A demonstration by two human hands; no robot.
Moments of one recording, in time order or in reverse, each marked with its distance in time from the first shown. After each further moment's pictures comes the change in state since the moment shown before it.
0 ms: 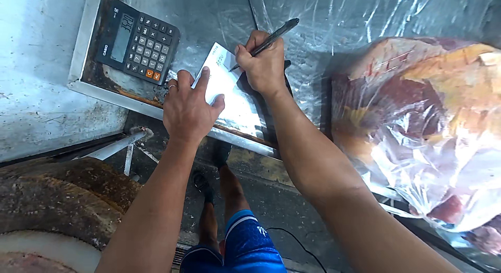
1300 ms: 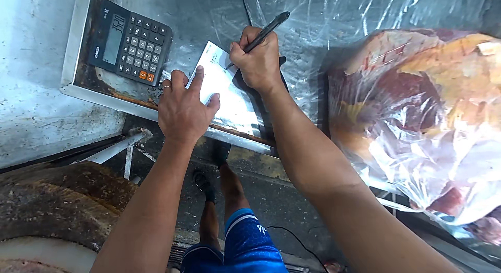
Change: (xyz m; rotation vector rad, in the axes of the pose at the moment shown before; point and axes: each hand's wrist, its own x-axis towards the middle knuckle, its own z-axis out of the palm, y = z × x) left_hand -0.001 0.001 0.003 0.015 0.026 0.010; right_hand 0.002 0.002 -0.004 -0.091 -0.005 -0.003
